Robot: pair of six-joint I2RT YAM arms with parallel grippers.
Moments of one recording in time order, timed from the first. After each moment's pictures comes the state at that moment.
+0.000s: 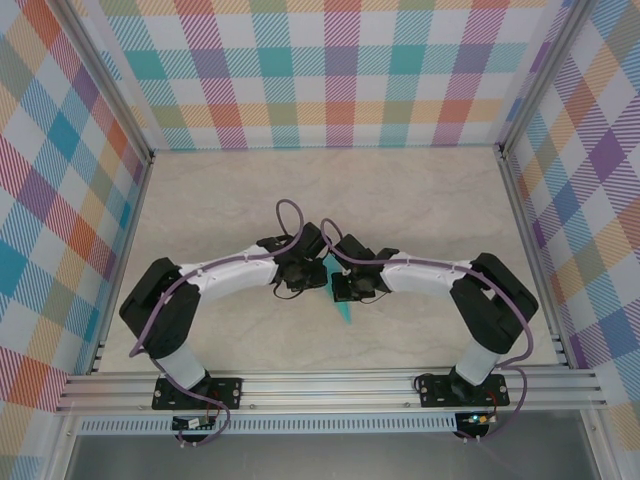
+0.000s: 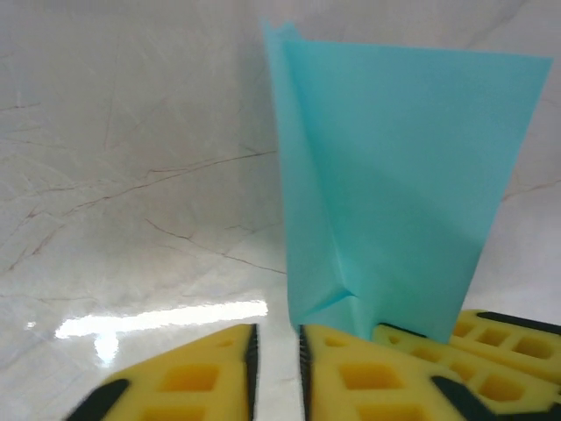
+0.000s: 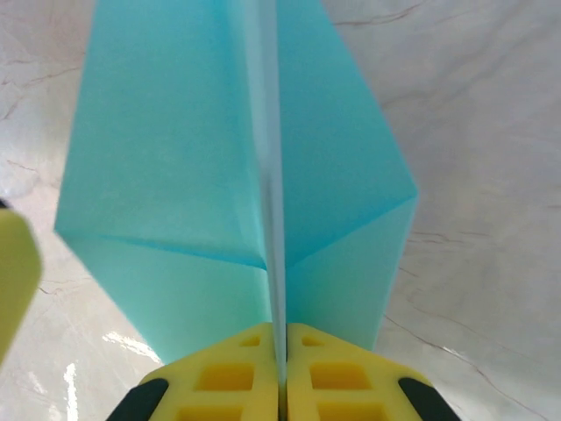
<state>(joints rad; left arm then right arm) -0.78 1.65 1.07 -0.55 0.01 -0.89 0.83 1.67 0.95 -0.44 -0.09 0.66</state>
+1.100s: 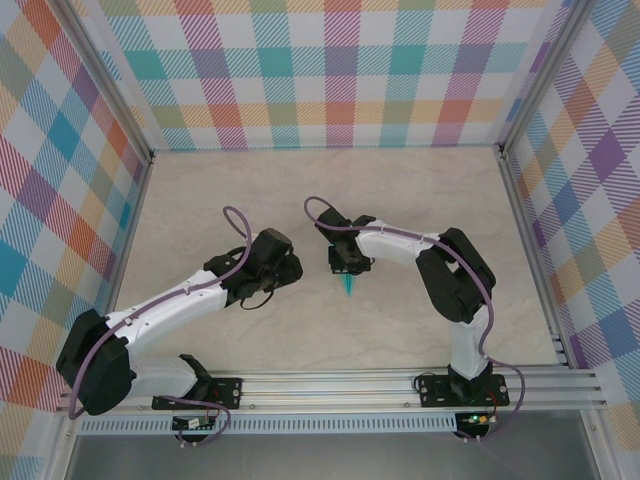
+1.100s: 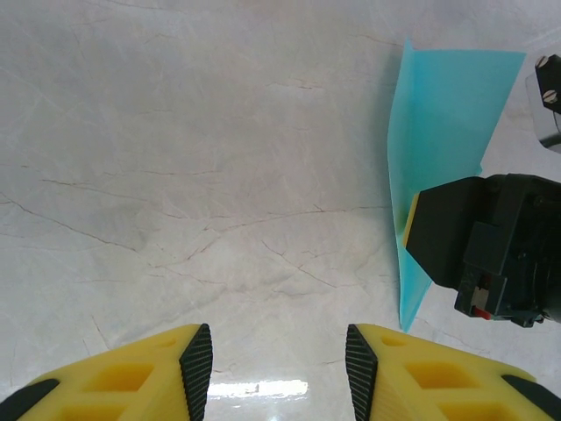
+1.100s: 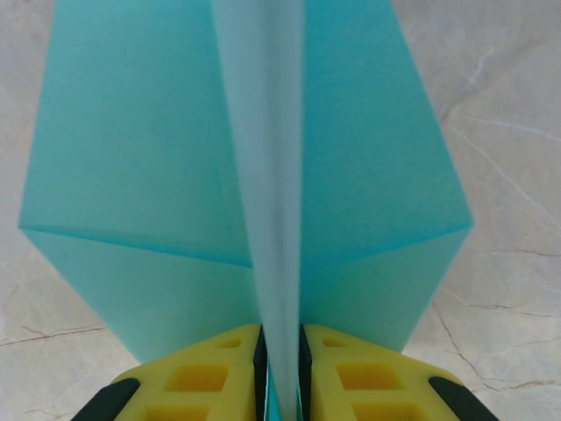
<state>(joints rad) -0.73 1.26 0.86 -0.53 -0.15 -0.94 0.75 1.97 1.35 -0.74 0.12 0.71</state>
